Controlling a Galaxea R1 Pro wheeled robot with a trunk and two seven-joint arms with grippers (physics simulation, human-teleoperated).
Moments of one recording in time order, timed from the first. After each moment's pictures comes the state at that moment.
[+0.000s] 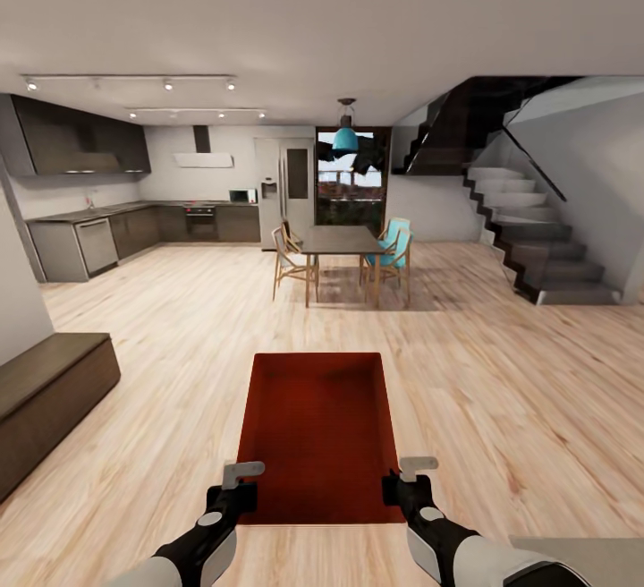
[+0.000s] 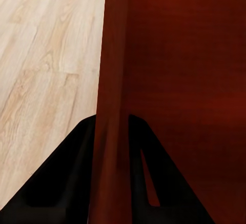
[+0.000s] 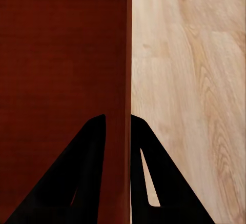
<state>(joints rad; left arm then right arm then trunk) -0.60 -0.08 -0.32 -0.17 0.34 -0.19 0.18 -0.69 0.11 0.25 0.02 -0.20 -0.32 -0.10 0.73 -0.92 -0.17</state>
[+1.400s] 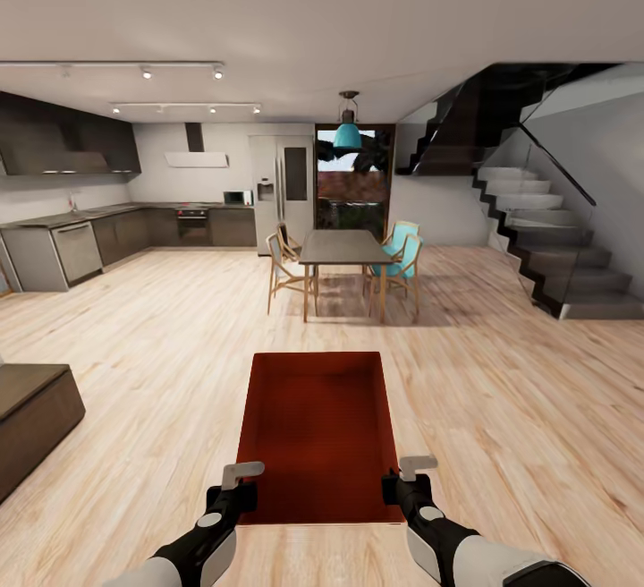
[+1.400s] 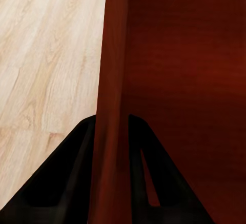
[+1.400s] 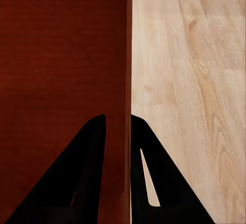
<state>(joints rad) -0.60 -0.08 -0.33 -0.17 0.36 -0.20 0.18 -0.69 0.11 0.25 0.02 -0.19 -0.33 -0.10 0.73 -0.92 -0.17</state>
